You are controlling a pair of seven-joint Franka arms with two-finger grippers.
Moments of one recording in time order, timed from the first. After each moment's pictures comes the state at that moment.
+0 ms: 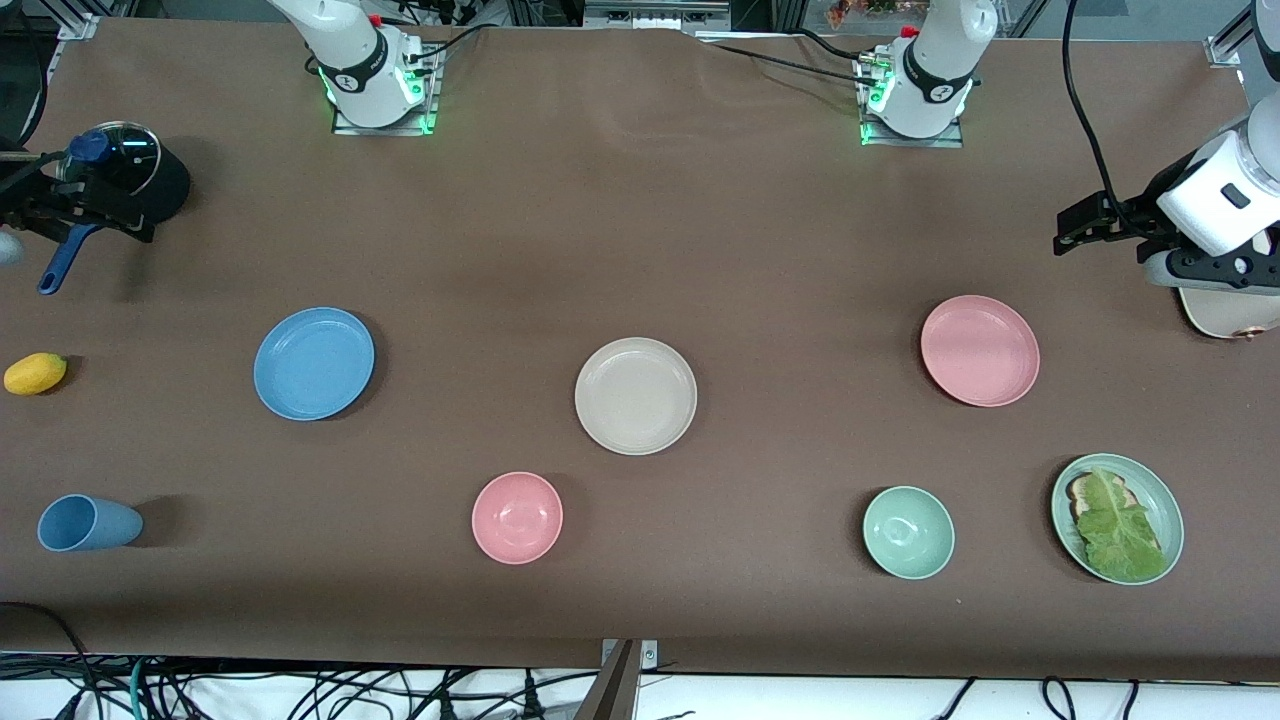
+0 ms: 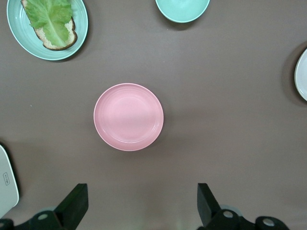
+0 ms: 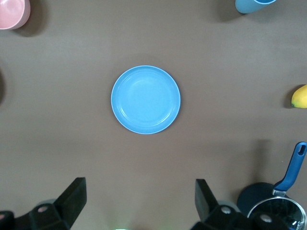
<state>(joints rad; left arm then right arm) -0.03 0.01 0.01 -1.67 -0.02 1.55 0.06 0.00 -0.01 -0.09 -1.66 0.01 1.57 -0.10</state>
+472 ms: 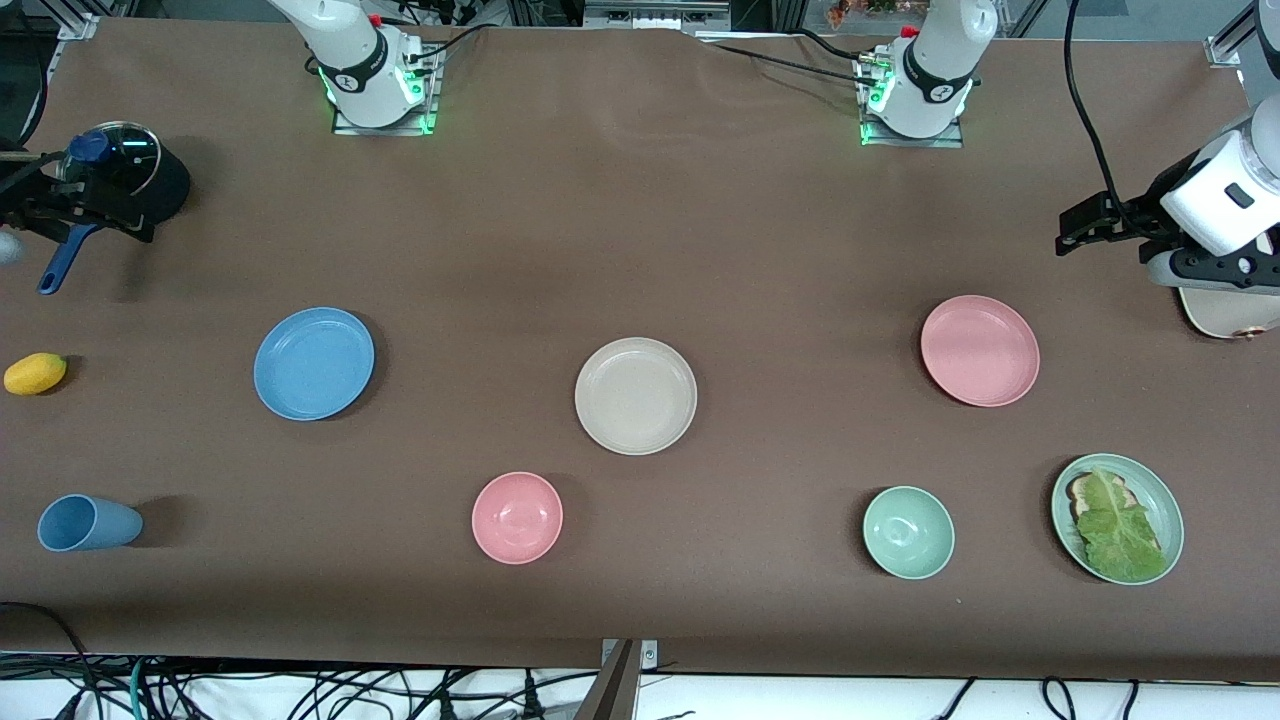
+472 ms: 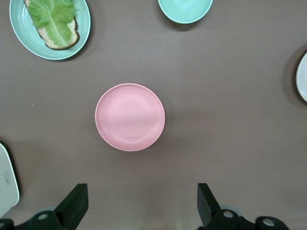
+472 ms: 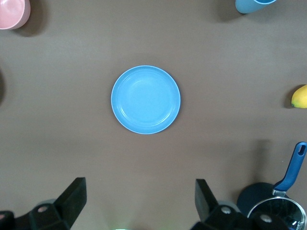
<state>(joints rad) -0.02 0.01 0.02 -1.67 -0.02 1.55 0.06 0.00 -0.01 -0.09 -1.66 0.01 1.57 -0.10</state>
